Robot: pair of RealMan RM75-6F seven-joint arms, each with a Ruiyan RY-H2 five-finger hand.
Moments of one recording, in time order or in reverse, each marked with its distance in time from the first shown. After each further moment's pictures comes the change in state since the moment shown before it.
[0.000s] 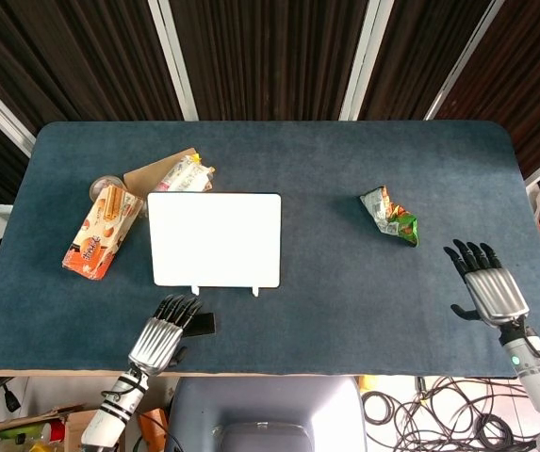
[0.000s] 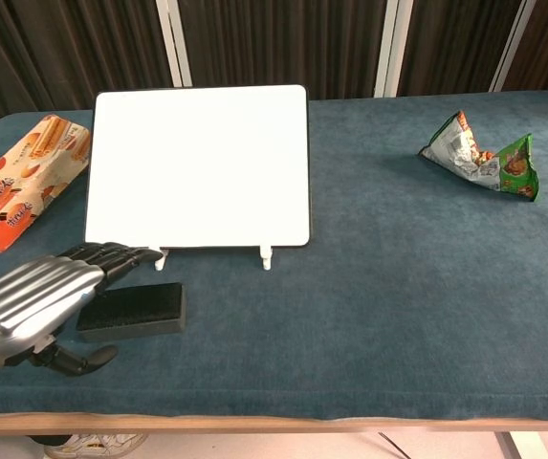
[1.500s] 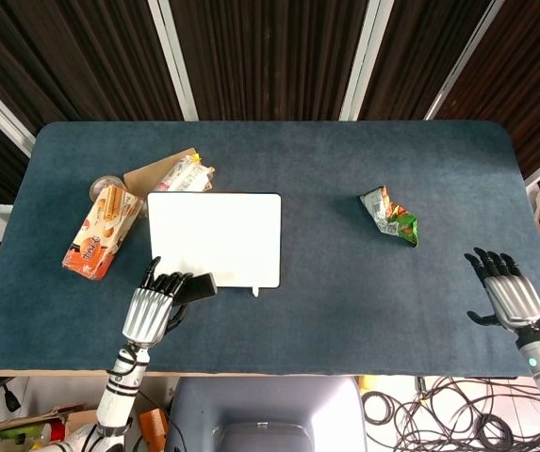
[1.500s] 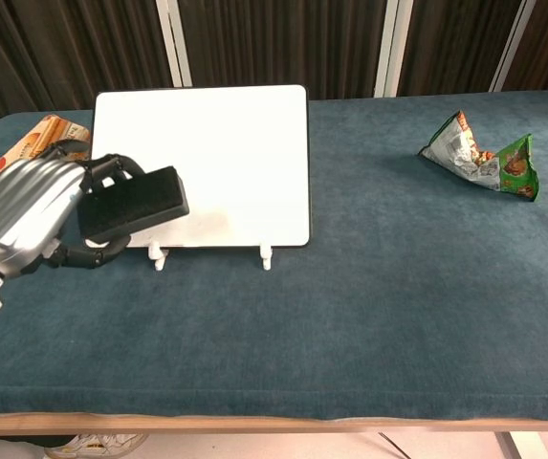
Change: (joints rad) left arm -0.051 -0.227 -0.129 0.440 0.201 0.324 -0.230; right arm -0.038 0.000 0.015 0.080 0.016 -0.081 0.114
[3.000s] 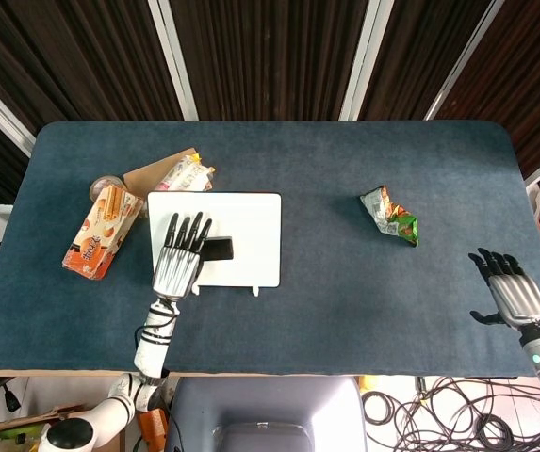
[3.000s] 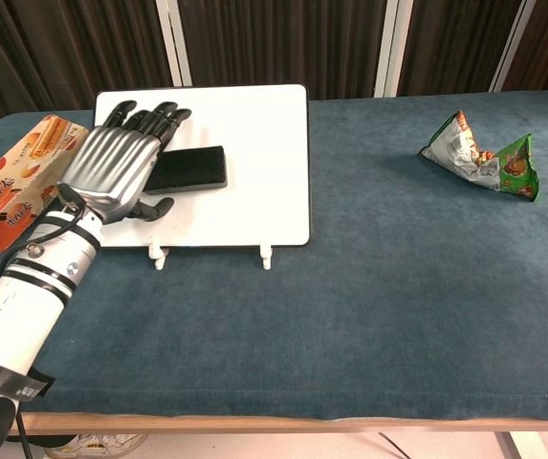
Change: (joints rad) left arm -0.305 -0.321 -0.132 0.660 -0.150 -0.112 -0.054; right arm 0.003 0.000 0.013 0.034 0.002 -0.051 0.055
